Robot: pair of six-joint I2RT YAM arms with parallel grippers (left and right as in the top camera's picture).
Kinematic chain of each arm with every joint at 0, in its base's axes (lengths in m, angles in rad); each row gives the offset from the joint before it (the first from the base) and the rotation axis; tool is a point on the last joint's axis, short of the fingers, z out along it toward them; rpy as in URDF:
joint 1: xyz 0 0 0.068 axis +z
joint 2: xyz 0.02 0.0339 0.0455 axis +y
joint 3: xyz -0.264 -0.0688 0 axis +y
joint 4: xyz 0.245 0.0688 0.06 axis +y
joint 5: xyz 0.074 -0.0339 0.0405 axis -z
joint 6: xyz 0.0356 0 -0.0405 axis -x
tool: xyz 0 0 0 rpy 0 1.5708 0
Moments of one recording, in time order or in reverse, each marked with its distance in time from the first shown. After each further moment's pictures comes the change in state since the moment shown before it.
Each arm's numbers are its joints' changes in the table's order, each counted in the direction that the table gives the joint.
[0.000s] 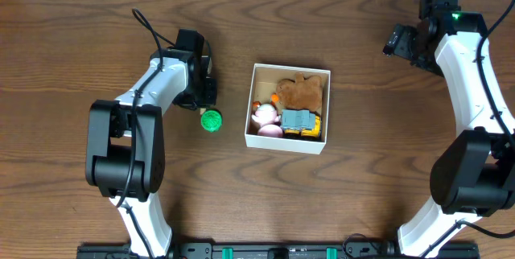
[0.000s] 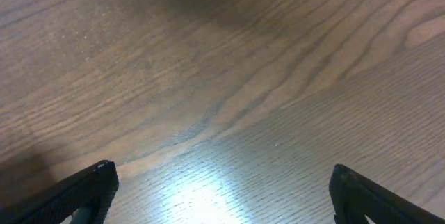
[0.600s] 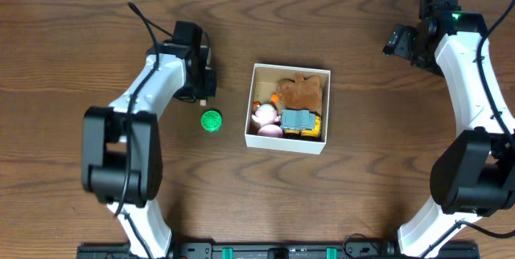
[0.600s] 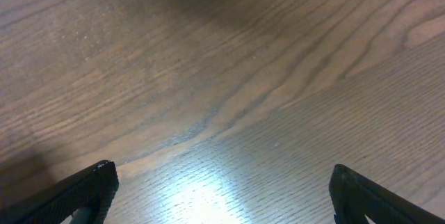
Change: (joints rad) left arm -0.003 -0.072 -0.041 0.012 -0.001 -0.004; right arm 0.000 0.000 0.000 0.000 0.000 0.000
